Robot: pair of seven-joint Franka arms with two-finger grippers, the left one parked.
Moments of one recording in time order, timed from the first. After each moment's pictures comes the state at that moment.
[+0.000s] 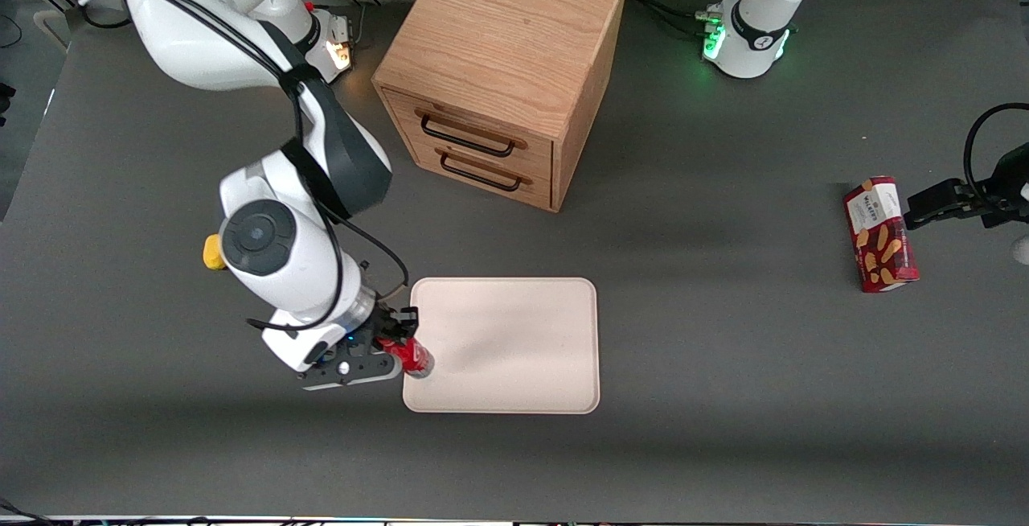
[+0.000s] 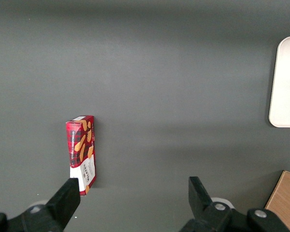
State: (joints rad) arm 0.27 0.82 0.27 -0.93 -0.20 1.86 0.38
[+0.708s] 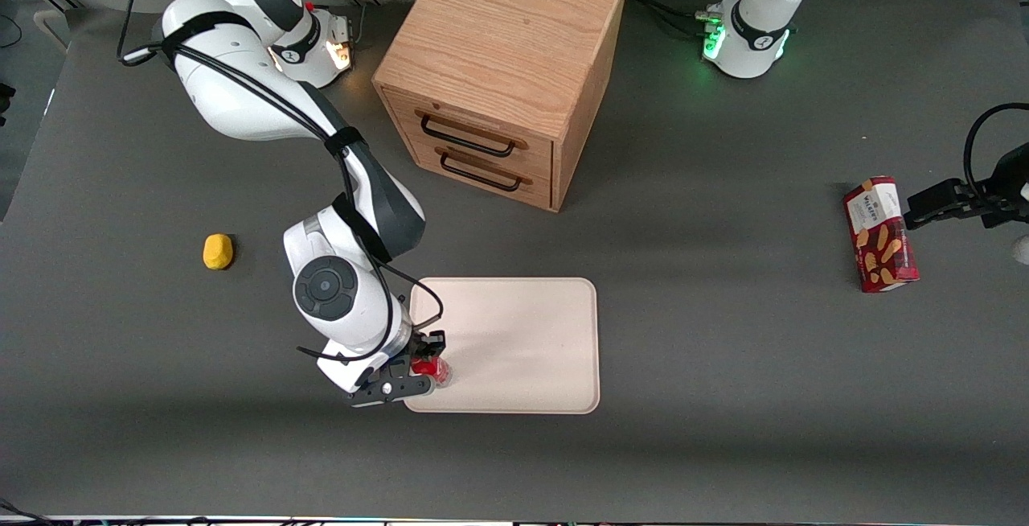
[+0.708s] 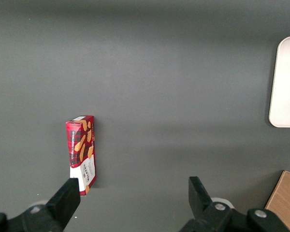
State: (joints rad) arm 0.28 0.95 0.27 -0.93 -0.24 1.96 0.38
